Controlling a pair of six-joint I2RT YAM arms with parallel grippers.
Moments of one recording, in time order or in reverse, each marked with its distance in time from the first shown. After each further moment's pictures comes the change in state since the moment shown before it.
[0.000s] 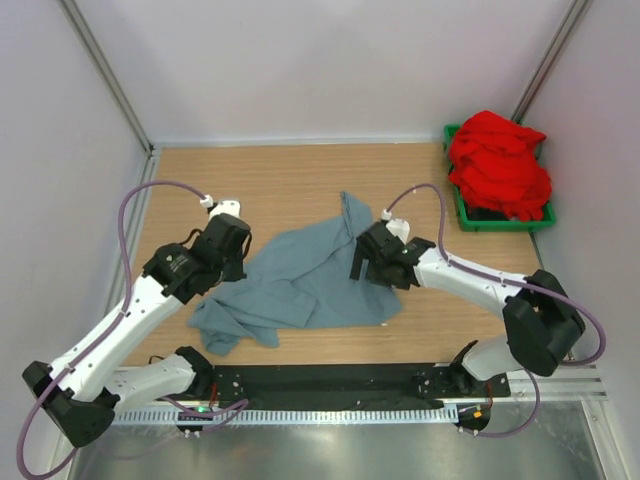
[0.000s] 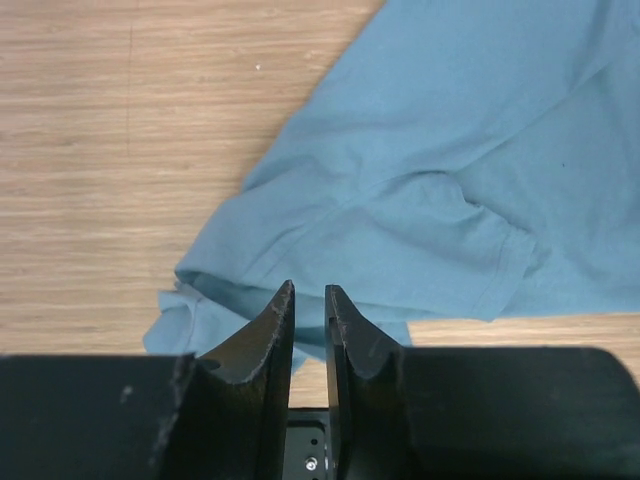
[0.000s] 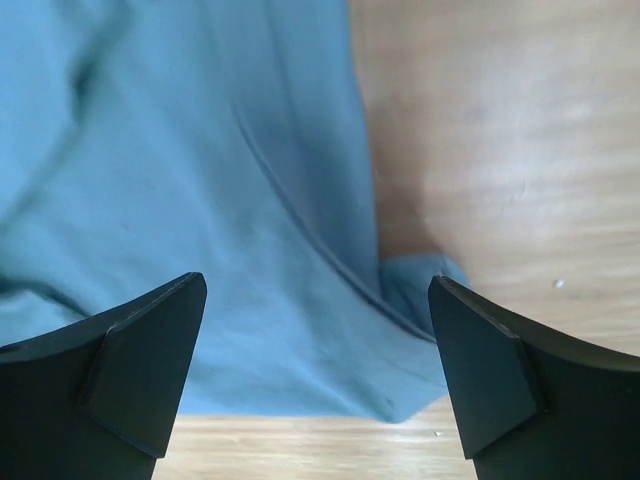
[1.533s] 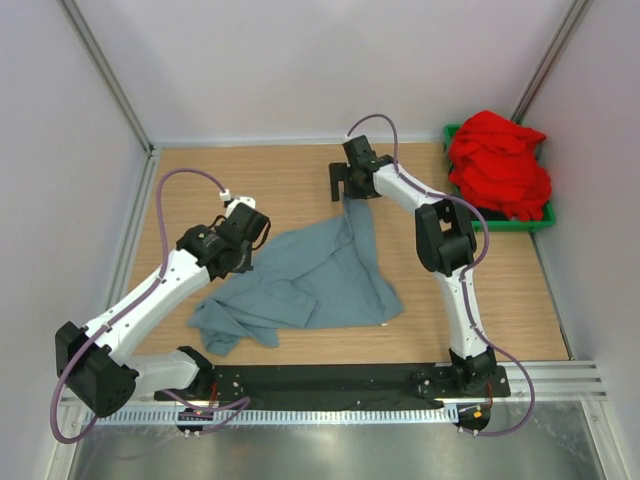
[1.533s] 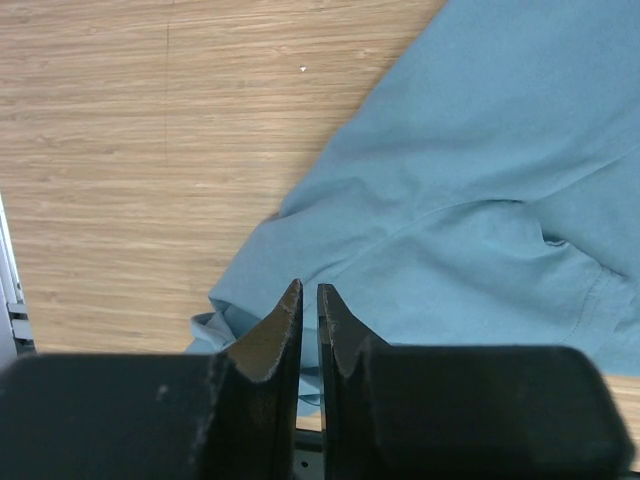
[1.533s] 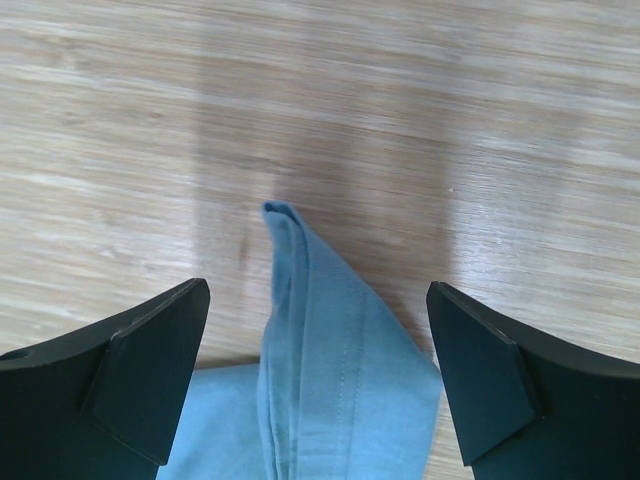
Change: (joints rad) left arm 0.061 0.212 0.003 0.062 -0.057 0.077; right arm -0.296 0.923 1.104 0.016 -0.182 -0.599
